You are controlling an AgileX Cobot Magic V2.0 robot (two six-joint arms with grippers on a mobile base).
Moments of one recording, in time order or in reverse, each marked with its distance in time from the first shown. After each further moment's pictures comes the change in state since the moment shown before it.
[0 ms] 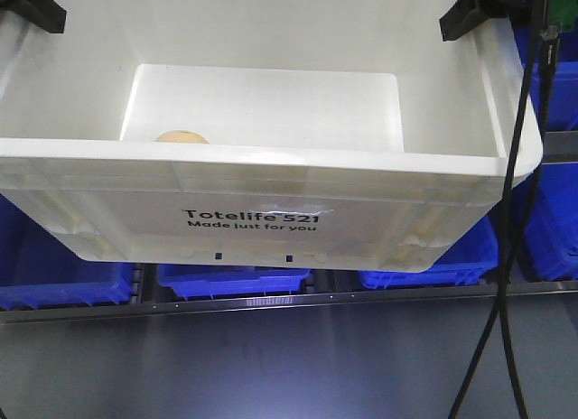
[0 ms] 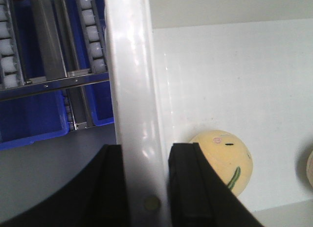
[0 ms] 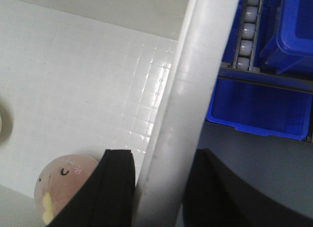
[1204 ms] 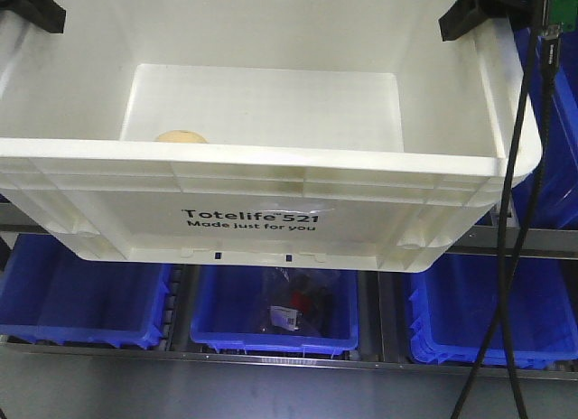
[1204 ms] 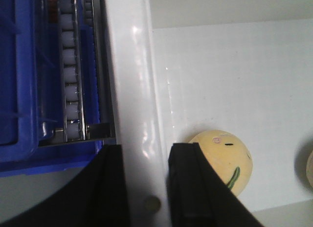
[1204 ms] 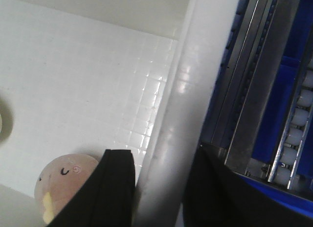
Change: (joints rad) left arm 0.000 0.000 0.000 0.000 0.000 0.000; right arm 0.000 0.000 0.000 0.001 0.000 0.000
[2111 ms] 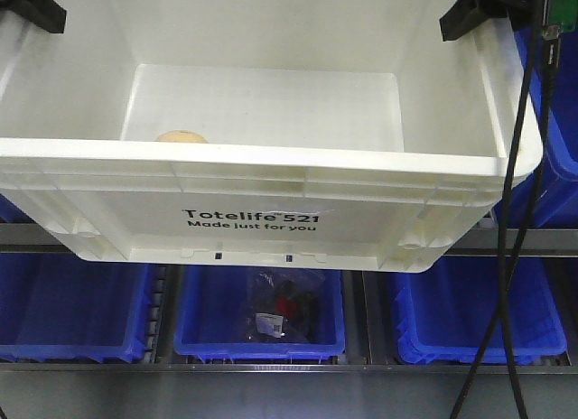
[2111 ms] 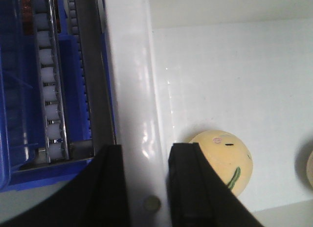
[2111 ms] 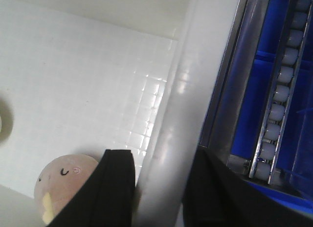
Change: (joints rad) left arm 0.000 0.000 0.000 -0.001 0.000 0.000; right arm 0.000 0.000 0.000 -0.002 0.000 0.000
